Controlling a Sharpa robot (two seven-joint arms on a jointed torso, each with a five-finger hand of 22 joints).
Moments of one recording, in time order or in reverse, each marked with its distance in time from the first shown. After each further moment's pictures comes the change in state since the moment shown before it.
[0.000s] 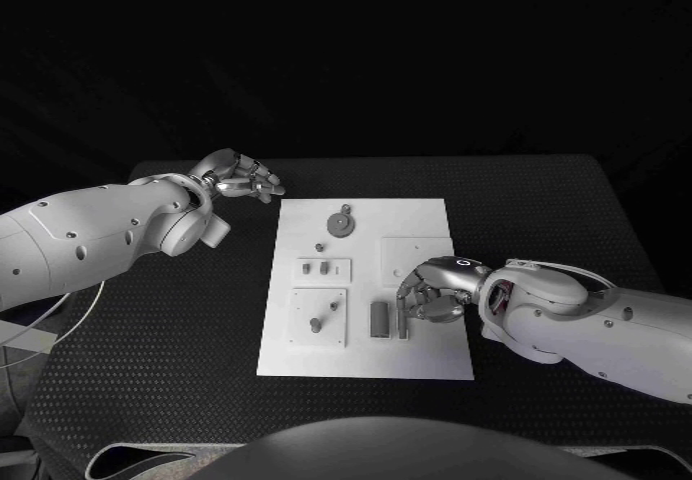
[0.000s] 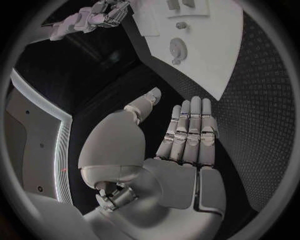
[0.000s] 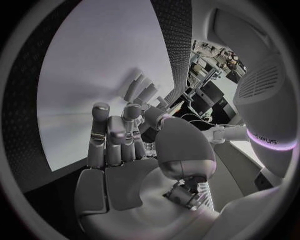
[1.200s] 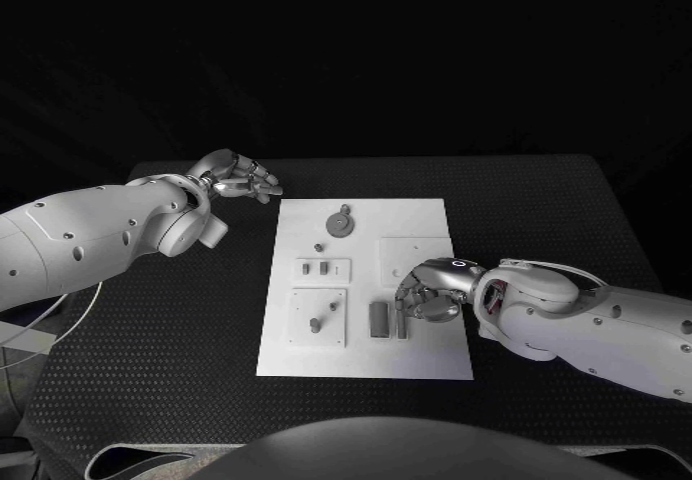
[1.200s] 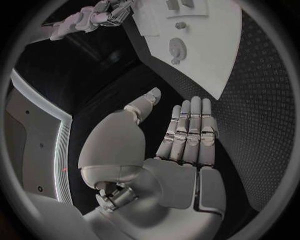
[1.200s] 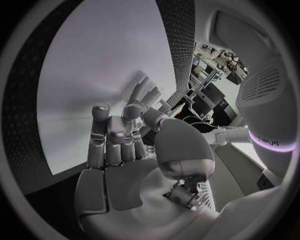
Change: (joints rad) left arm 0.000 -0.004 0.000 0.000 0.000 0.001 -0.001; left_hand 0.000 0.000 -0.003 0.003 0.000 0.000 0.000 0.000 -0.001 0.000 0.000 0.000 0.000 0.000 0.000 -0.004 0.003 0.000 0.000 0.000 0.000 -0.001; right arm -0.010 0.026 0.002 -0.034 -0.009 0.018 -0.003; right_hand -0.009 0.036 0.000 0.000 0.000 0.002 -0.002 0.004 -0.007 -0.003 0.003 0.008 0.000 -0.001 0.001 0.004 0.004 0.000 -0.005 0.002 0.000 0.000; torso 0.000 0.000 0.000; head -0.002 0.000
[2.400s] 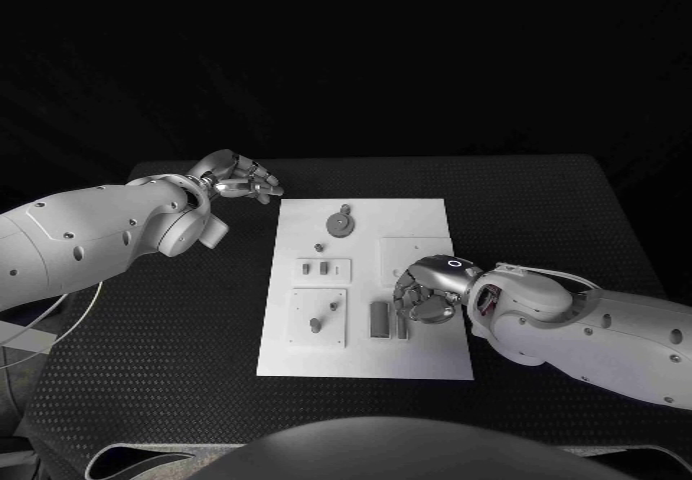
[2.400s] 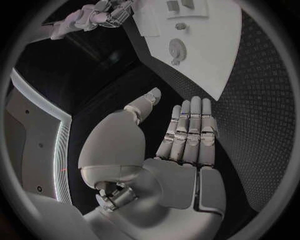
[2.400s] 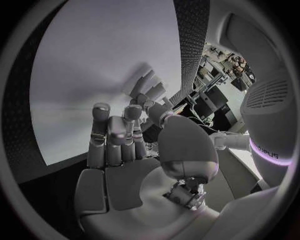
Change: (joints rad) left arm 0.000 0.000 0.000 0.001 0.000 0.005 -0.004; left_hand 0.000 0.000 0.003 0.003 0.000 0.000 0.000 0.000 -0.001 0.000 0.000 0.000 -0.001 0.000 0.000 0.000 0.002 0.000 0.000 0.000 0.000 -0.002; right arm -0.019 0.019 0.003 0.001 -0.084 -0.085 -0.038; right_hand 0.064 -0.095 -0.006 -0.025 -0.001 0.112 -0.041 0.092 0.070 0.018 -0.039 0.012 -0.005 0.010 -0.020 0.008 -0.001 0.001 0.008 -0.004 0.004 0.001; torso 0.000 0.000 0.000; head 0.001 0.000
